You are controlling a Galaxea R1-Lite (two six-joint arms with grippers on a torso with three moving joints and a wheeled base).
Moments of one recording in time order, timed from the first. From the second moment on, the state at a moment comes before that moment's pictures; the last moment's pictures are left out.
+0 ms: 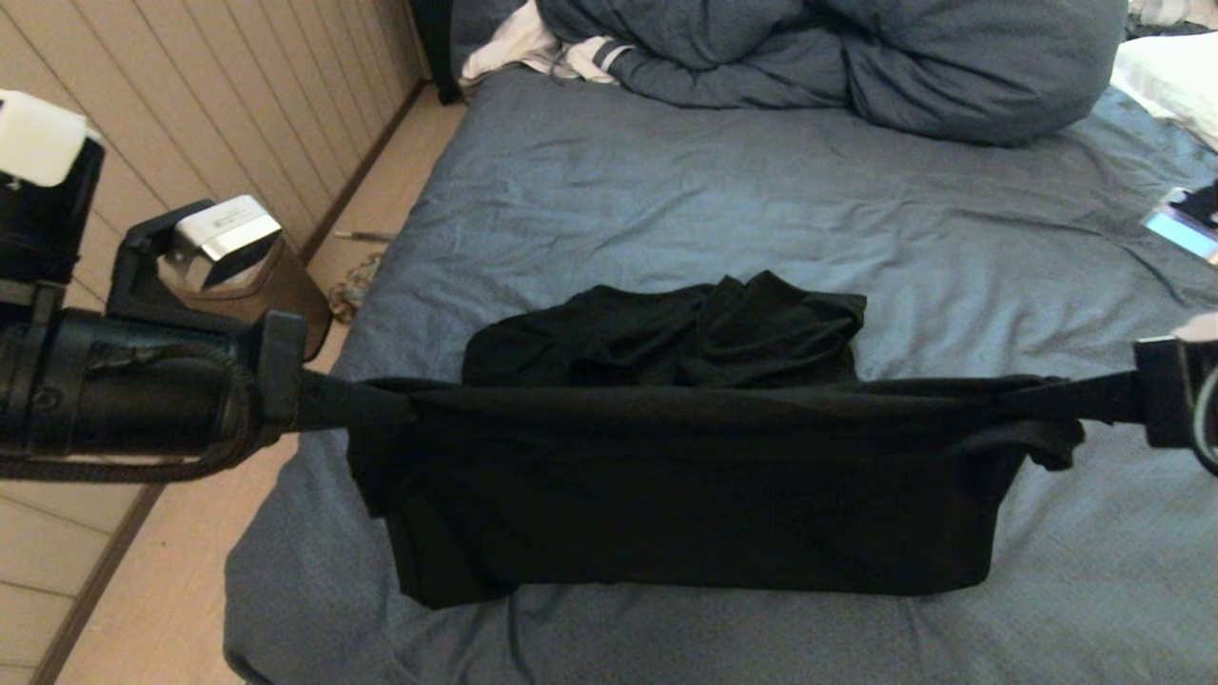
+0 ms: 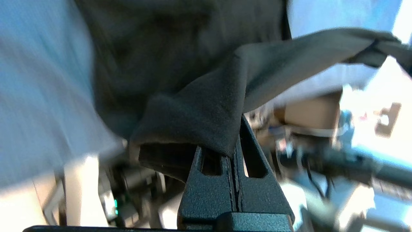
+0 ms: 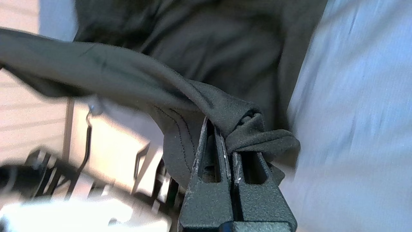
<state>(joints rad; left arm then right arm) -0.43 1.38 -1.19 0.39 -0.42 -0.48 0.05 1.29 -1.20 0.53 0.48 0.06</state>
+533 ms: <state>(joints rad) -0.29 1.75 -1.36 0.21 -0.49 -0.42 0.06 1.76 -1.50 0.42 0.48 0.05</state>
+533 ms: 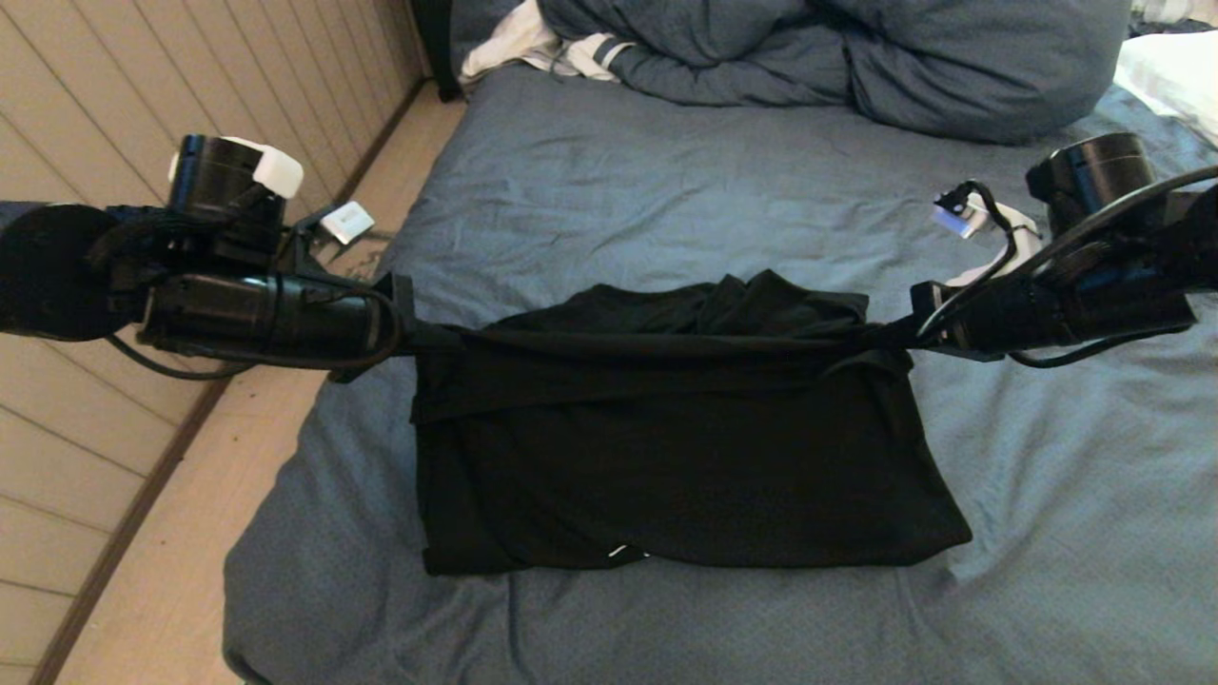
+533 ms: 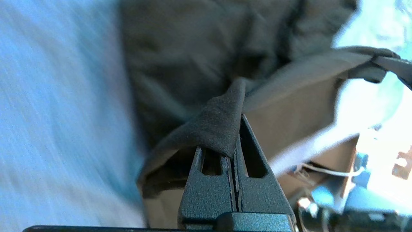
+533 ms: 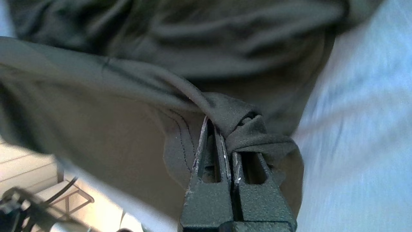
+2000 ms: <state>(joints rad) -0.19 1.78 -1.48 0.20 -0.49 -0.31 0.04 1.88 -1.67 0.42 0.48 0.06</state>
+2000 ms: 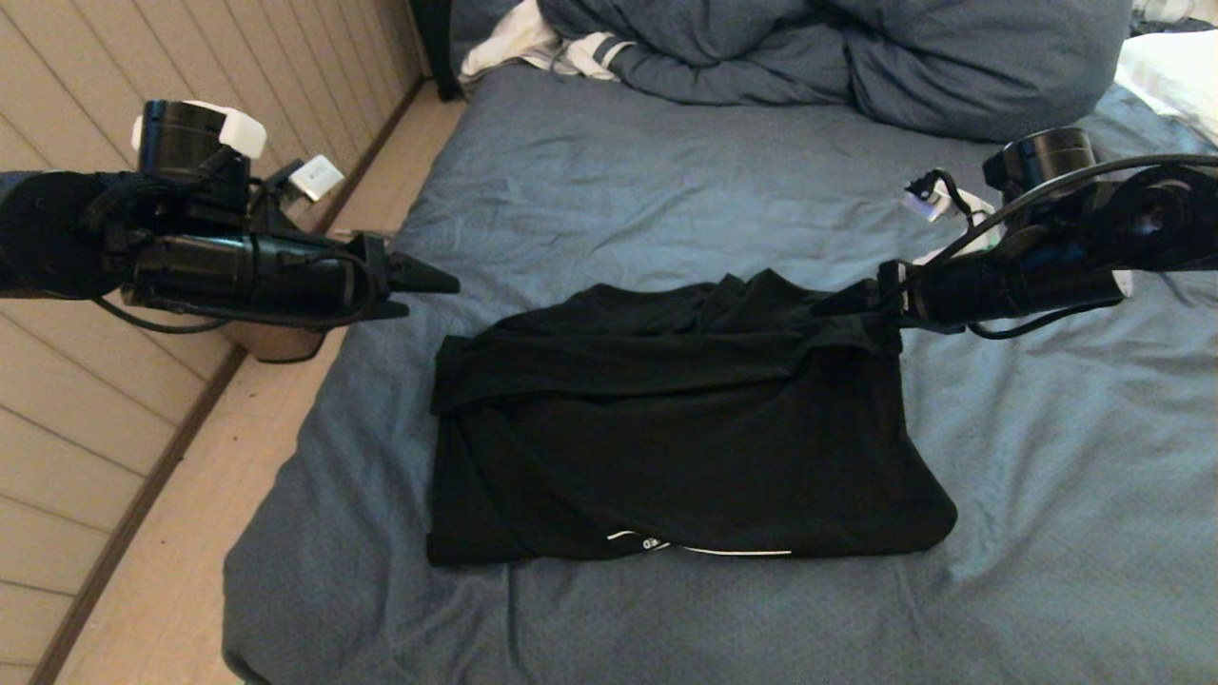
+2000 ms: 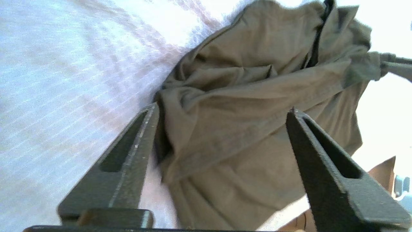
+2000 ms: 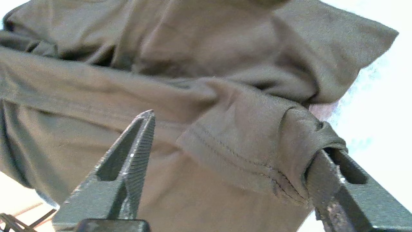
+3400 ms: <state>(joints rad) -0.42 1.56 -1.34 0.42 -0.39 -0.29 0.02 1.46 -1.21 0.28 0.51 0.12</state>
